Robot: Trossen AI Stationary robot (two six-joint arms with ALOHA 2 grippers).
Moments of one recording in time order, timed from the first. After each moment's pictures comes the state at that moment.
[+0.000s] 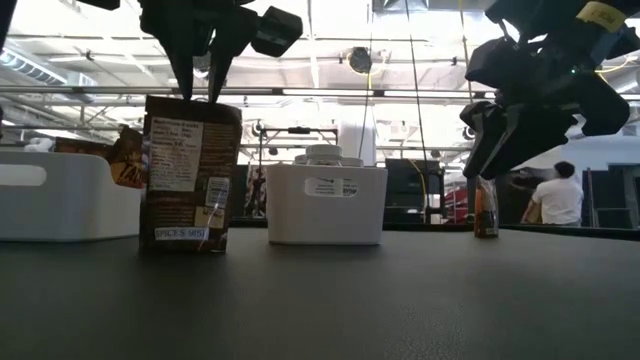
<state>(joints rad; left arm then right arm) -0.26 1.80 1.57 -1.21 0.05 -2.45 0.16 1.16 0.58 -0.32 0.18 -0.02</state>
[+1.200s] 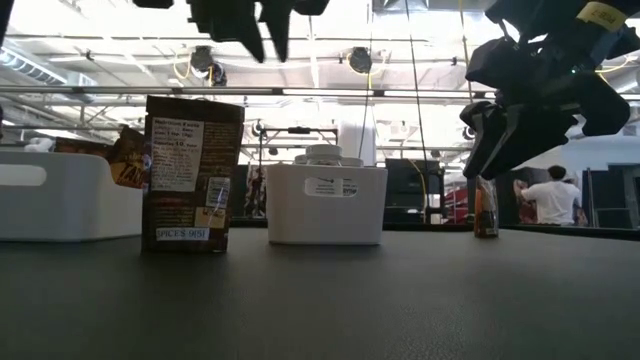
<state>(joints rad) -0.24 1.75 1.57 -0.96 0.05 -2.27 0.16 1.16 0.58 -0.32 0.18 -0.02</state>
